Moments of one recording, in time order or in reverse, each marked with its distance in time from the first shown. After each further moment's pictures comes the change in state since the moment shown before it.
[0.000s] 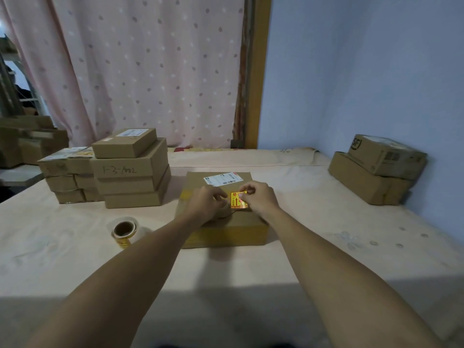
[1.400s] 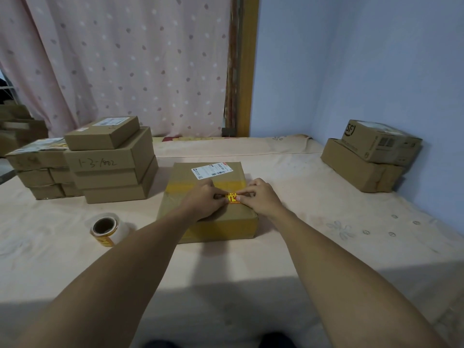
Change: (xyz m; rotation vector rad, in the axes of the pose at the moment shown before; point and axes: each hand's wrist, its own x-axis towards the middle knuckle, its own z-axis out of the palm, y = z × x) left_hand 0.020 0.001 0.029 0.249 -0.211 0.144; right_hand 0.012 0.054 -0.014 -0.174 -0.137 -0.080
